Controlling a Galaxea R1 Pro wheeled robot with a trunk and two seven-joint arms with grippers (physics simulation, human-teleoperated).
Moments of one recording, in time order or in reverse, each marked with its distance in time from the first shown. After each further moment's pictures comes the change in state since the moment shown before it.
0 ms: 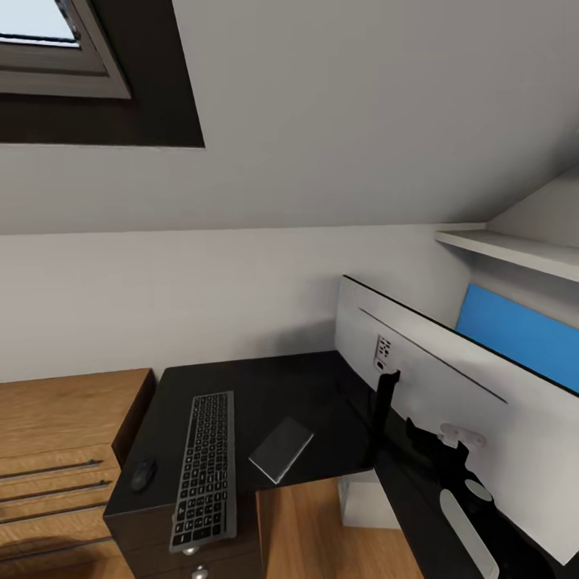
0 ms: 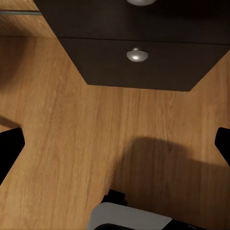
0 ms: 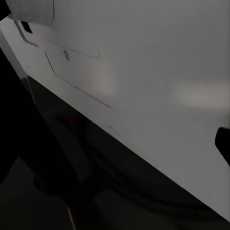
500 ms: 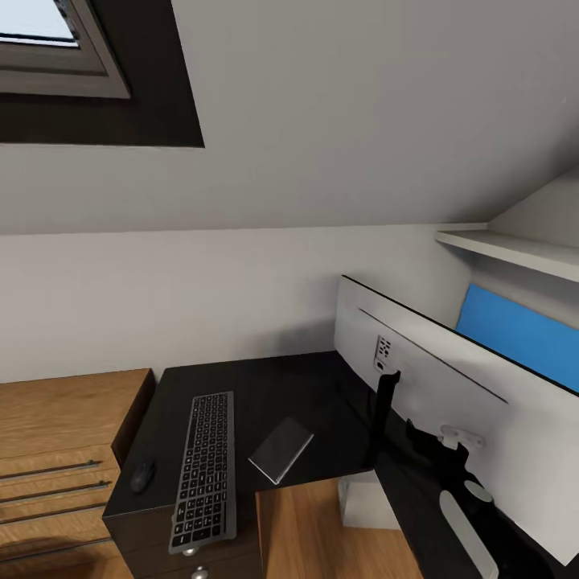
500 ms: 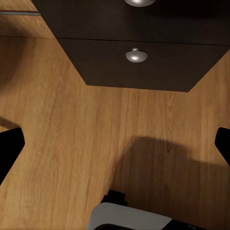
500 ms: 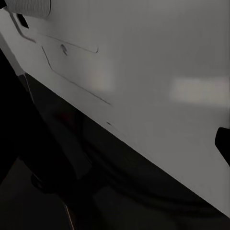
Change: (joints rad) left arm 0.000 0.000 -0.001 0.000 0.000 0.000 -0.002; right arm 0.000 0.001 0.001 0.010 0.001 0.000 0.000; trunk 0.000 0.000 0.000
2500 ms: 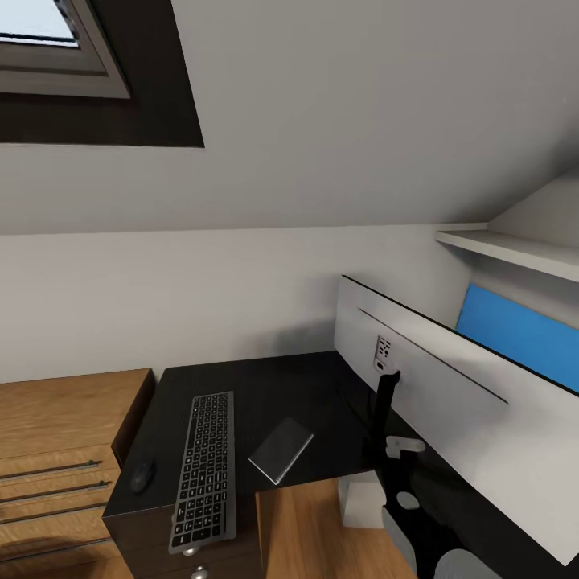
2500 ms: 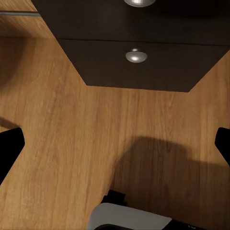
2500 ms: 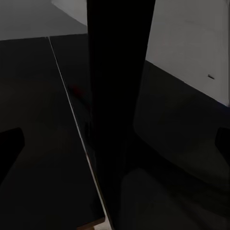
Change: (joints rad) left arm 0.000 0.000 0.000 0.000 -0.001 0.000 0.000; right arm -0.232 0.225 0.041 0.658 0.370 -0.378 -0.015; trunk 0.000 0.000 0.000
